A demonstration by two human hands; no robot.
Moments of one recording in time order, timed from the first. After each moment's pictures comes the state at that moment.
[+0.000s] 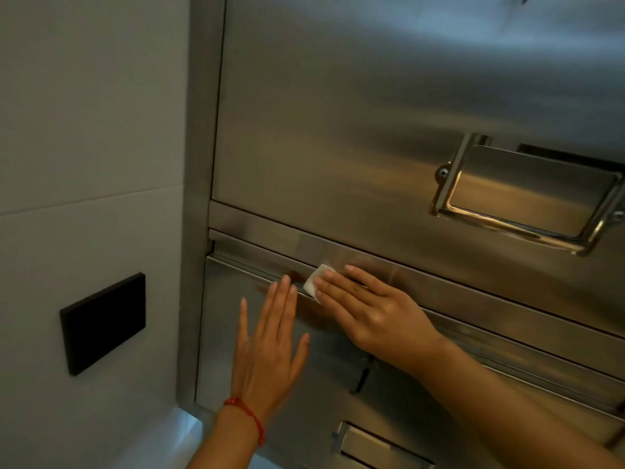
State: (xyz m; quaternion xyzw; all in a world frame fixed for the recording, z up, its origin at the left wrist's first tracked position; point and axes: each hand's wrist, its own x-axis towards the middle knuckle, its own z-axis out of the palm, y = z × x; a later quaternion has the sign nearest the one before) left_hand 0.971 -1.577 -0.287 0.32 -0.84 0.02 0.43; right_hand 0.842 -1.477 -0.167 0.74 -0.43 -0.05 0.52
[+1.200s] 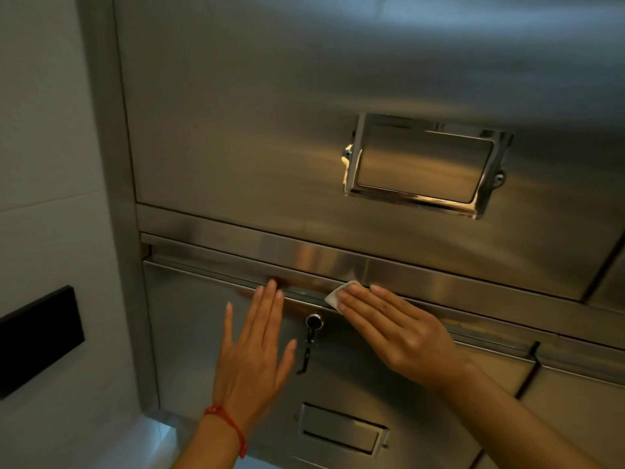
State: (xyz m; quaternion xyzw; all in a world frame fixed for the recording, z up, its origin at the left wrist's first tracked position) left_hand 0.945 -1.540 -0.285 0.26 -0.87 0.07 0.42; right_hand 0.779 -1.390 -0.195 0.71 -0.48 0.03 0.52
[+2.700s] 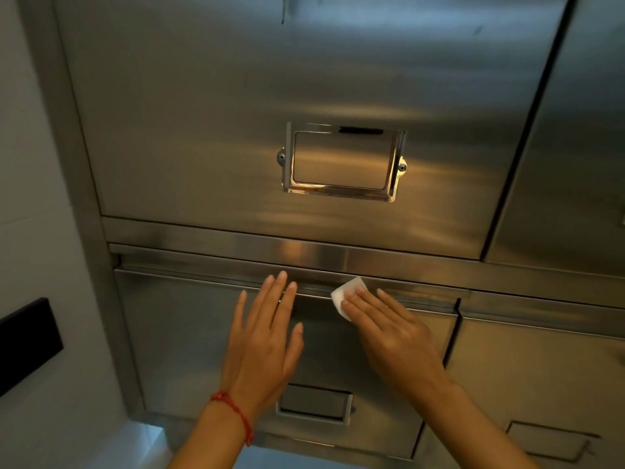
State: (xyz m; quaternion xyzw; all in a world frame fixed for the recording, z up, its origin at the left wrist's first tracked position) left_hand 0.940 -1.468 -0.237 0.18 -0.88 0.04 0.44; right_hand 0.807 -1.323 -0.207 0.60 -0.66 0.15 0.43
